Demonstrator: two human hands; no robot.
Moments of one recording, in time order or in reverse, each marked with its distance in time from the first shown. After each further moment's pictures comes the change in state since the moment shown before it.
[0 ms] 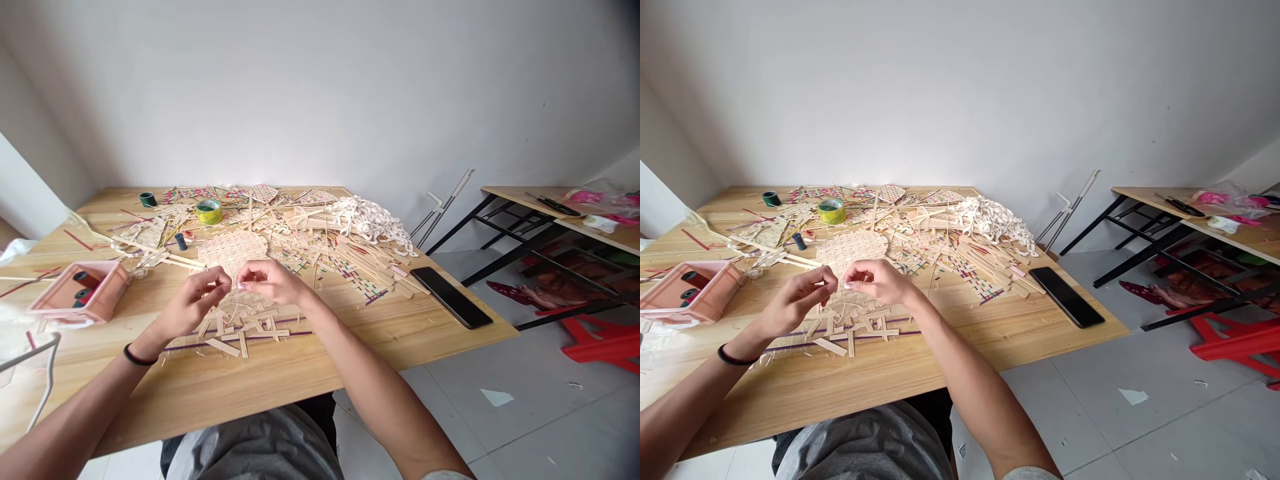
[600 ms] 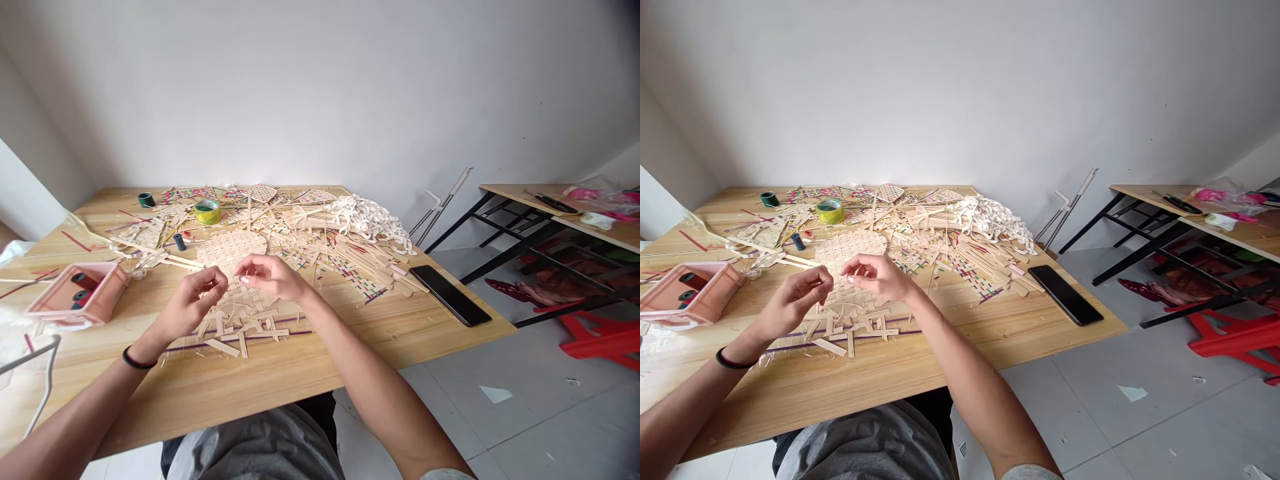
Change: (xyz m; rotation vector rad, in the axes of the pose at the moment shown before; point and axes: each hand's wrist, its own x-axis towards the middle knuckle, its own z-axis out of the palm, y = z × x) left_hand -0.001 -0.004 0.000 -0.015 0.043 -0.010; right_hand -0.002 -0.002 -0.003 0.106 0.039 -0.049
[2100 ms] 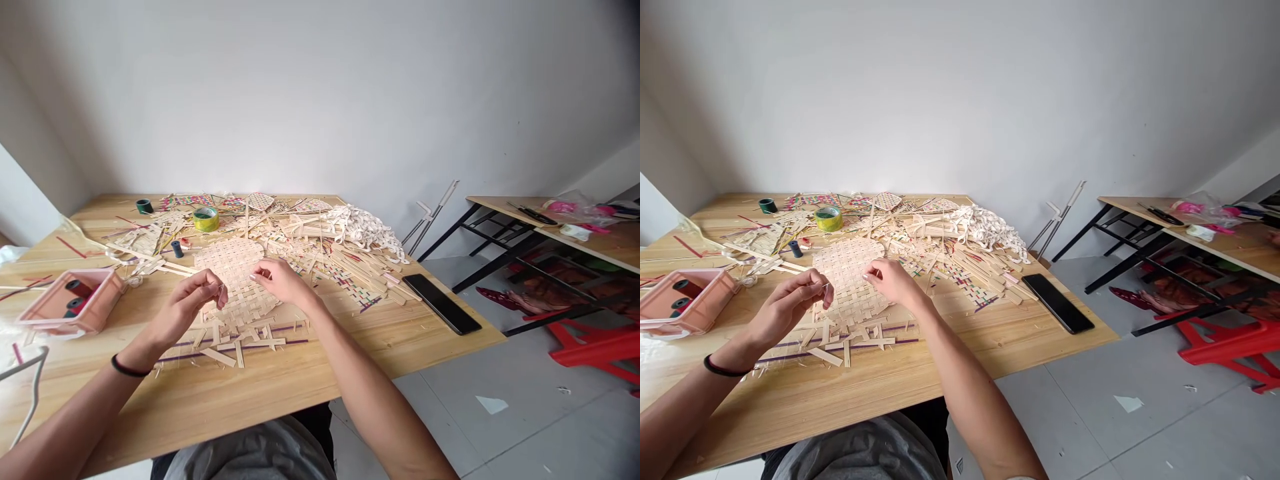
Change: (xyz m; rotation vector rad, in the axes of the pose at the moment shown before) left_hand 0.002 0.001 0.003 -0.562 0.023 -0.061; right_hand 0.001 0.013 -0.019 -0.638 0.203 0.103
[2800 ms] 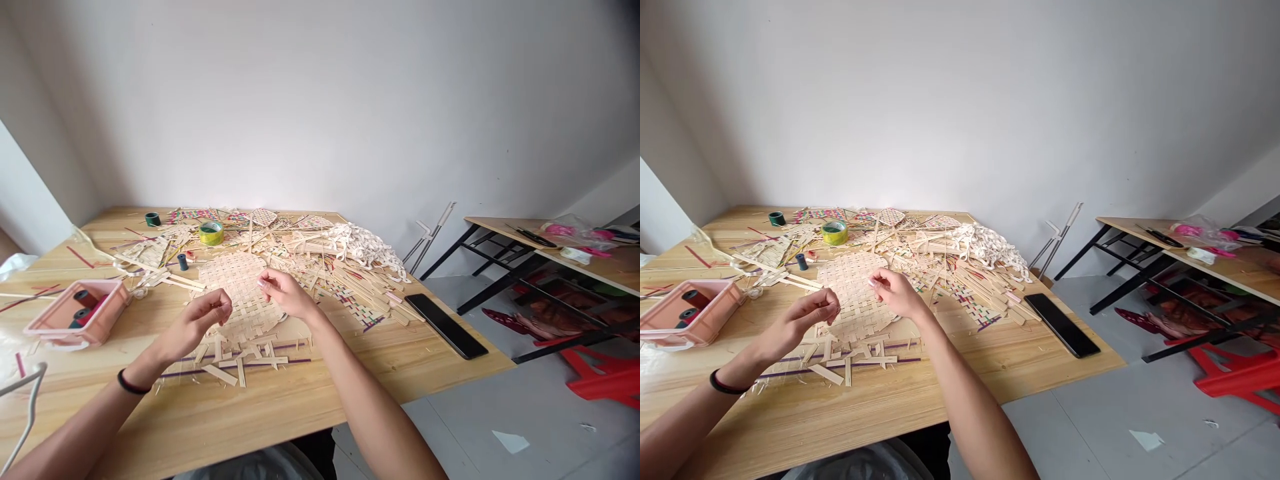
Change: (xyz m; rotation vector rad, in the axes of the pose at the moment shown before) left_hand -0.002 0.008 0.001 0.414 -0.071 -0.076; right_hand 0.001 0.001 -0.003 0.361 -0.024 0.006
